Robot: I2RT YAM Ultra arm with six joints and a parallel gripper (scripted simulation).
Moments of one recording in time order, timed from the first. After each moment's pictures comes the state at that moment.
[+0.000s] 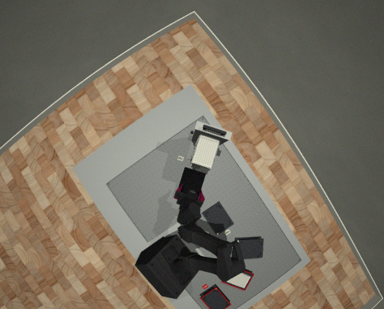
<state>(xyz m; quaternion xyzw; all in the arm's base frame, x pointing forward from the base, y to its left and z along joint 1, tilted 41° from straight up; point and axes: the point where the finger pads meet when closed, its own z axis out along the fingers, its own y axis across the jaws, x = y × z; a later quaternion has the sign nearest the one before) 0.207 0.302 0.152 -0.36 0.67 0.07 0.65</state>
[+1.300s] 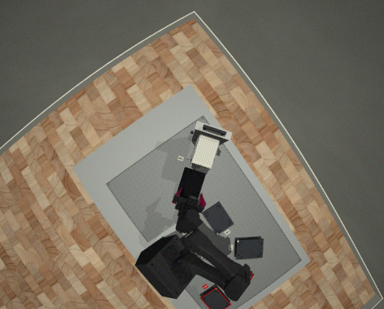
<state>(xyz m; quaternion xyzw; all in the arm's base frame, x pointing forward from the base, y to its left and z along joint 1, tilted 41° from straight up) 0.139 0.288 0.221 -0.36 0.66 0.08 0.65</state>
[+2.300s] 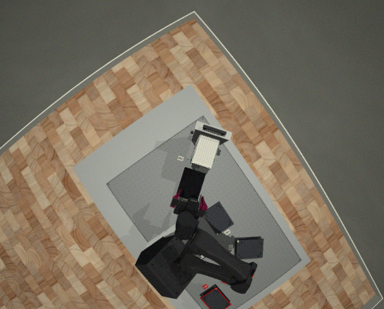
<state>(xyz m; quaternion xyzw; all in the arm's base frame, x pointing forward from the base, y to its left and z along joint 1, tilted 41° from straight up) 0.080 0.280 0.284 -0.36 0.67 0.08 0.65</state>
